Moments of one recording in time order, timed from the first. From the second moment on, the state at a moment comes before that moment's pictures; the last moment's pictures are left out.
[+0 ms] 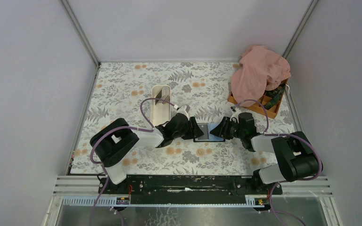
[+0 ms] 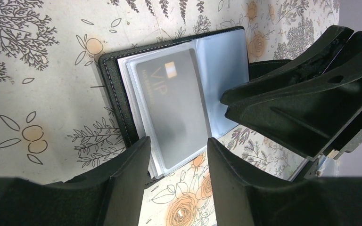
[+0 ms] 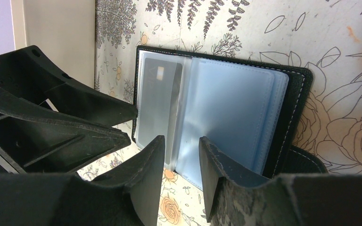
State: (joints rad) left arm -0.85 1.74 0.72 0.42 0.04 -0.91; right arm 0.28 1.44 0.31 0.49 -0.51 0.63
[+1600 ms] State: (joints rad) left arm -0.87 1.79 0.75 0.45 0.08 -0.93; right arm 0.28 1.44 0.32 0.48 -0.49 0.62
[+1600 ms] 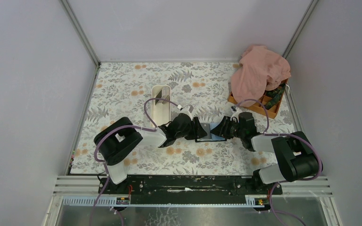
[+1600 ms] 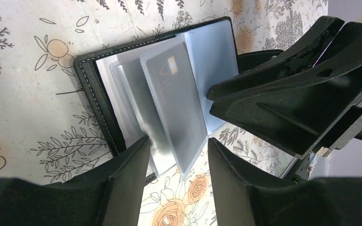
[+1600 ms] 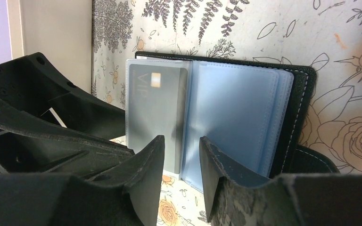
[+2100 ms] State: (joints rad) left arm -0.87 1.79 0.81 0.44 0.09 -0.93; right arm 0.28 1.44 0.32 0.48 -0.48 0.62
